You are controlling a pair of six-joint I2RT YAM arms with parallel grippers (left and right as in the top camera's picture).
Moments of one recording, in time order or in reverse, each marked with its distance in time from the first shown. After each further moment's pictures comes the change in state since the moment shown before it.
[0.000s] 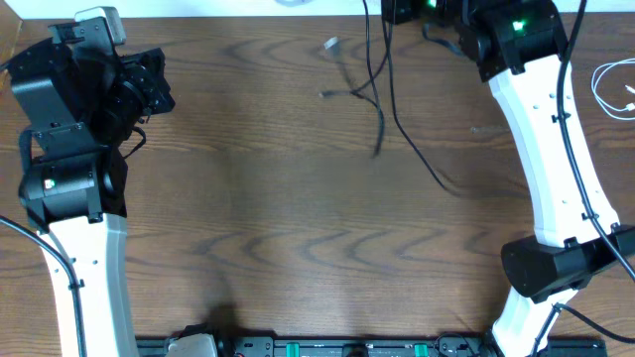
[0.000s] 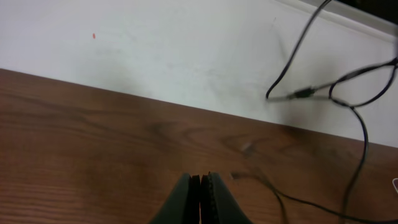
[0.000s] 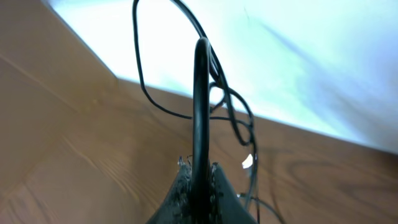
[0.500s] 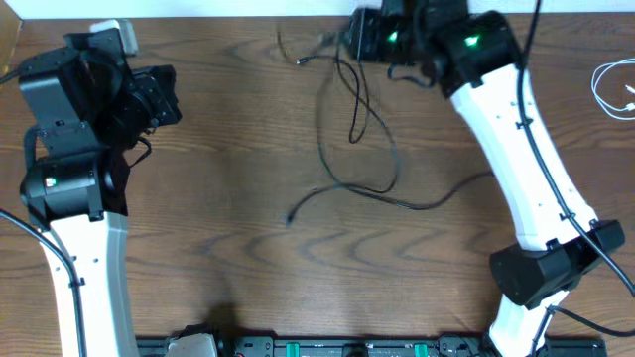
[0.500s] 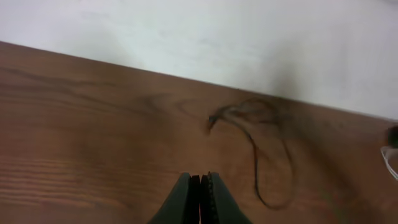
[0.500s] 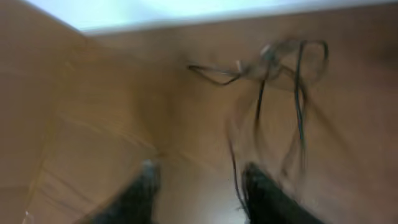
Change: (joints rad) left arm -0.012 0.006 0.000 -0.111 0.043 0.040; right arm 0.123 -0.001 -0.089 -0.251 0.158 0.264
